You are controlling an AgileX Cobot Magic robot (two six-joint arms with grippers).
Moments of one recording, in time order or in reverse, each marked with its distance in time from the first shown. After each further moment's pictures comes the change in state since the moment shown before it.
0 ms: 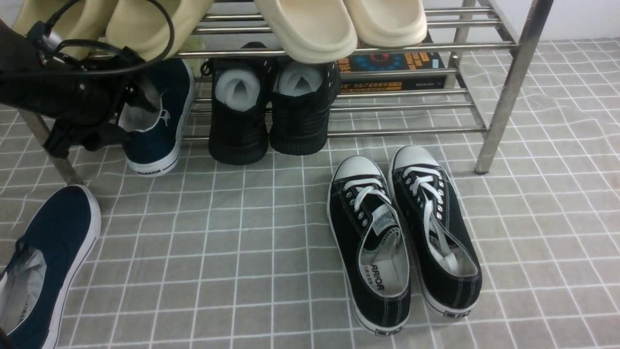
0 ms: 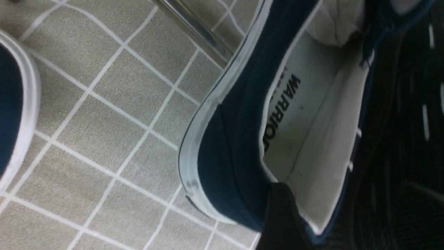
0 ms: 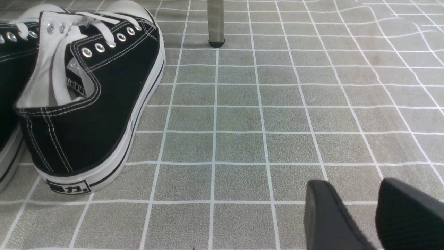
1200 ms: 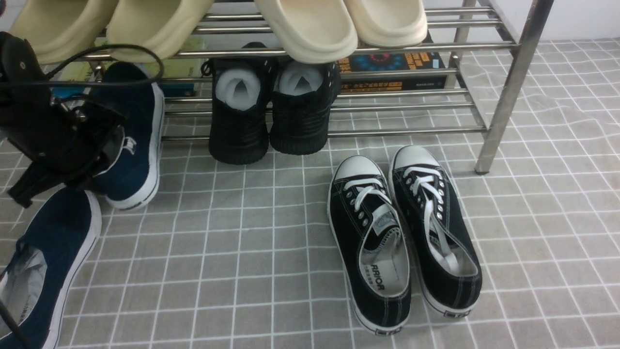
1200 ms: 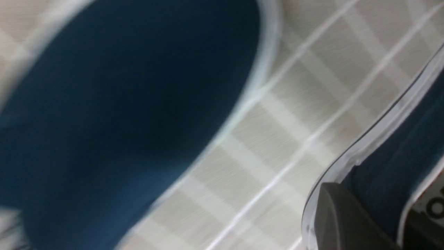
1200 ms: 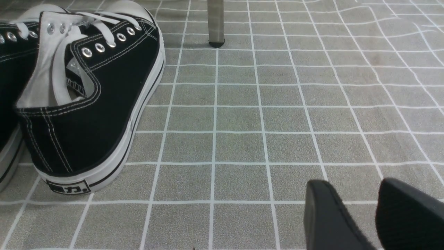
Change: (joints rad) right arm 0.000 0.000 0.000 0.000 0.000 0.000; left arm -0.002 0.029 0.001 0.433 0.307 -0.353
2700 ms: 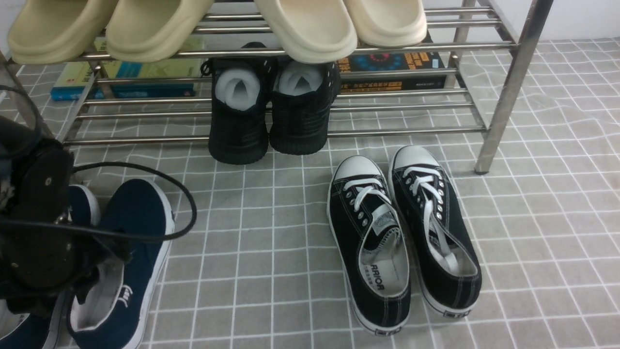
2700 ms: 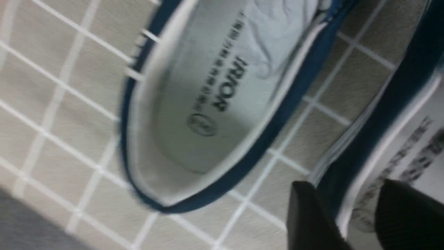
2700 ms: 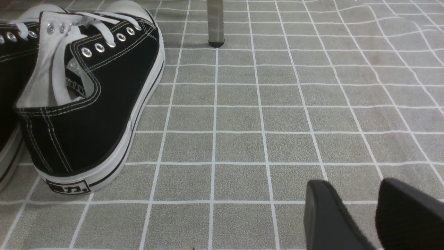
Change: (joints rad) right arm 0.000 0.000 0.000 0.000 0.000 0.000; left arm -0.238 -0.294 0.417 0.312 0.174 -0.100
